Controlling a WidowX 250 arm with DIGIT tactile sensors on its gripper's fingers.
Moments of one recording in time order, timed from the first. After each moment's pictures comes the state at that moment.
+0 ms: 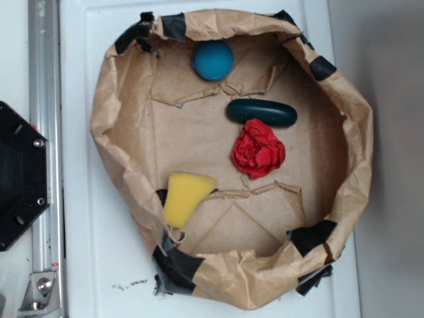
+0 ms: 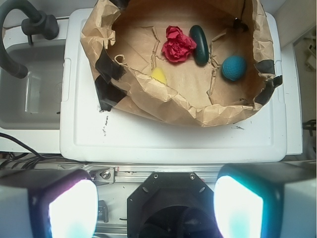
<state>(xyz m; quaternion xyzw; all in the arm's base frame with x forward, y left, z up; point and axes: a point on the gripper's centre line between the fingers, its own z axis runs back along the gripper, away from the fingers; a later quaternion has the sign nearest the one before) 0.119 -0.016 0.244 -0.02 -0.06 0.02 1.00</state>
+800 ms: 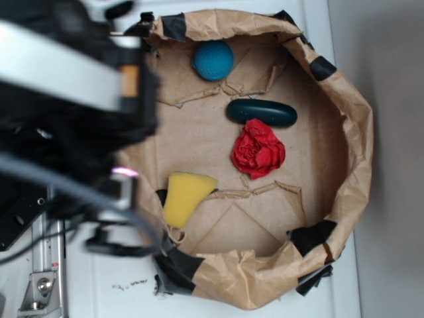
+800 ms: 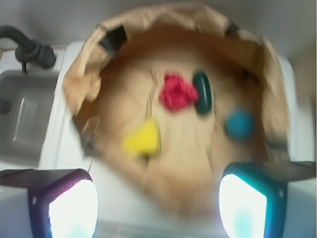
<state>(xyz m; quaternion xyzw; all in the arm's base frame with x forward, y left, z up) 0.216 0.022 0.195 -0.03 -0.14 -0.05 0.99</state>
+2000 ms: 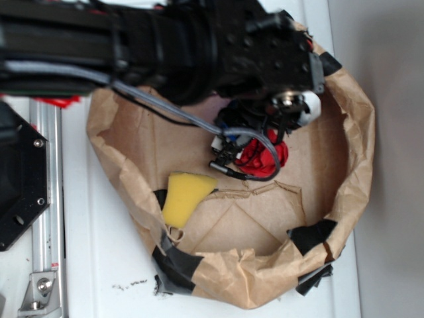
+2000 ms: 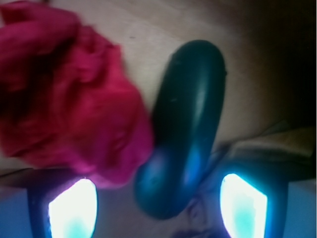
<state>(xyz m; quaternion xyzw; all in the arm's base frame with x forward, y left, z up) 0.290 0.064 0.030 0.04 0.02 -0.21 0.98</state>
